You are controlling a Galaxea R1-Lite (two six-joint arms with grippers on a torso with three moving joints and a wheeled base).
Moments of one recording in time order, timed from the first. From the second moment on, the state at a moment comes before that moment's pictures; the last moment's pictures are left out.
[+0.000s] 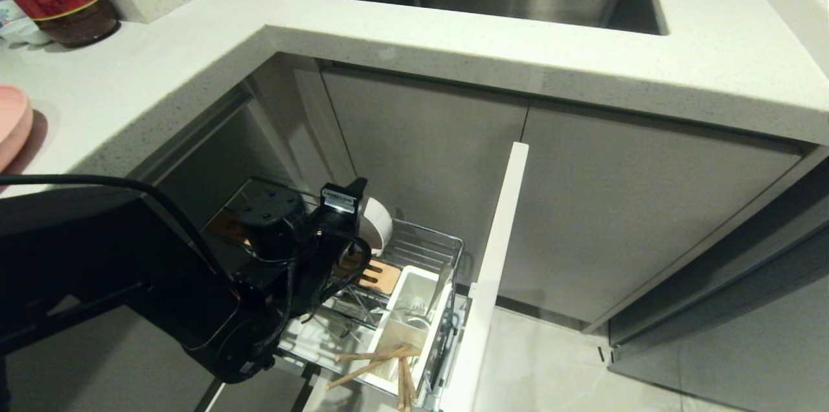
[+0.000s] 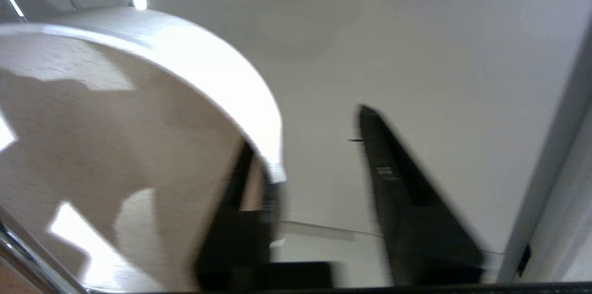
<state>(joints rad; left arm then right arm) -0.51 2.01 -0.68 -1.42 0.30 -1.23 0.00 0.00 0.00 -0.08 0.00 0.02</state>
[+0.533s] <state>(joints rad) -0.52 1.83 -0.66 -1.22 0.32 -1.22 0.00 0.00 0.00 -0.08 0.00 0.02</state>
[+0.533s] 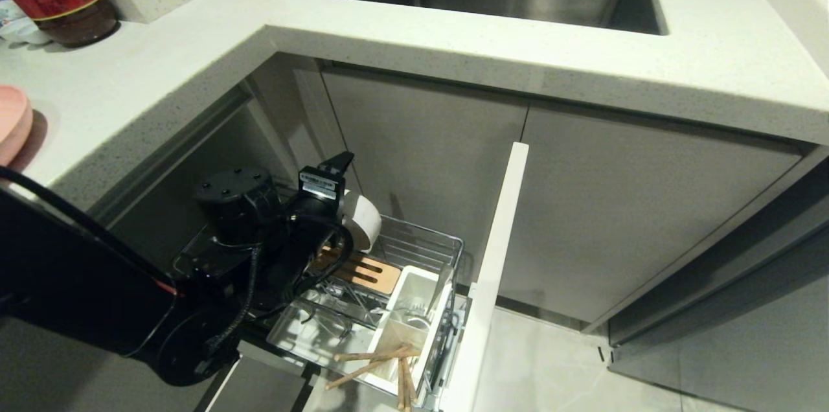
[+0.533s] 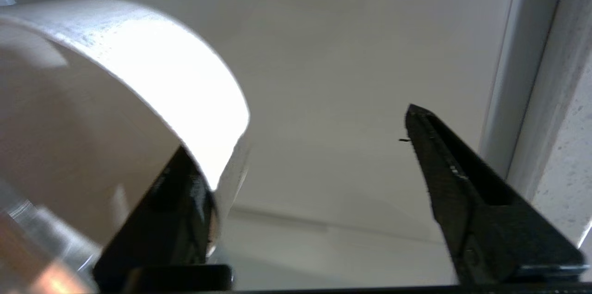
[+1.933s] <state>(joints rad) -0.69 1.30 -1.09 -0.08 0.46 -0.80 0.00 0.00 0.00 -0.08 0.00 0.02</state>
